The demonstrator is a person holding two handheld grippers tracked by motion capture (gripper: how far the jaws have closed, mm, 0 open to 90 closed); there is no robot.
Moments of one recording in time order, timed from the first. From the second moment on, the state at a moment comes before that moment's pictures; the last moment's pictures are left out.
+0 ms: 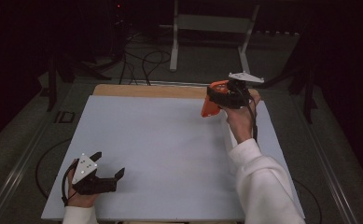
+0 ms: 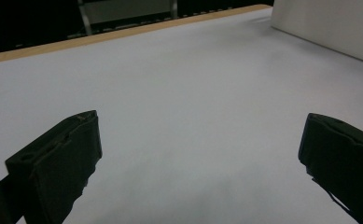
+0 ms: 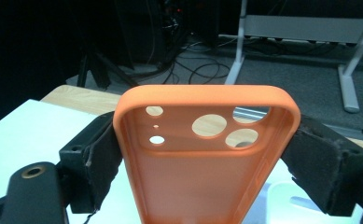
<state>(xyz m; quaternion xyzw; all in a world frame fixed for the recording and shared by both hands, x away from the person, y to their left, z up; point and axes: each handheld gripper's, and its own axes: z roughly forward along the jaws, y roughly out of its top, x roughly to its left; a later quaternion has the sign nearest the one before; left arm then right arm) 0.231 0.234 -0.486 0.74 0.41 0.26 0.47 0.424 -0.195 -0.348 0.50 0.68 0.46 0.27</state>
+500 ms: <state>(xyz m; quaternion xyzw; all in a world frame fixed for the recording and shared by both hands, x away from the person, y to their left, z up) 0.230 0.233 -0.485 0.74 0.41 0.26 0.47 0.428 -0.220 -0.343 0.53 0.66 0.45 0.29</state>
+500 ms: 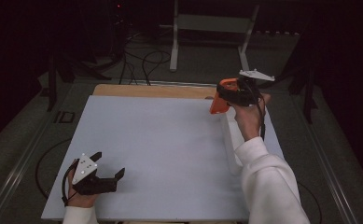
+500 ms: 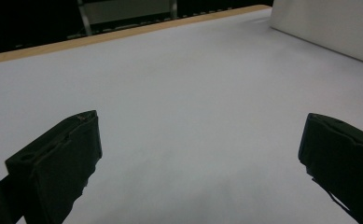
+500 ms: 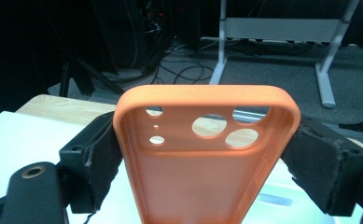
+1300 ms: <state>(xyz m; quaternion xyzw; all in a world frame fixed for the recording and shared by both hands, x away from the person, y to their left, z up) 0.230 0.231 -0.486 0.74 0.41 0.26 0.47 0.430 -0.243 -0.341 0.54 0.65 0.42 0.32</state>
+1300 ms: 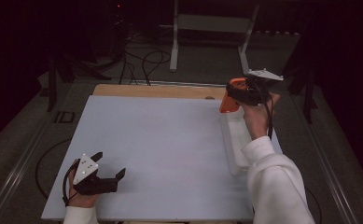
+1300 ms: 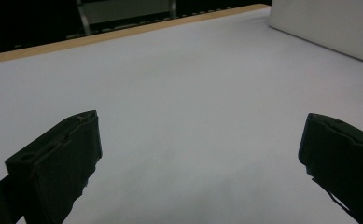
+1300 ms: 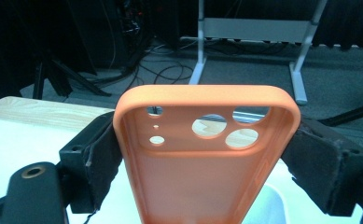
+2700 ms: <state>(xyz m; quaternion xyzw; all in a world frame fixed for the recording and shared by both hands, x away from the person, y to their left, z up) 0.229 0.228 -0.486 0.74 0.40 0.25 0.47 0.434 -0.262 -0.343 0.55 0.65 0.39 0.35</state>
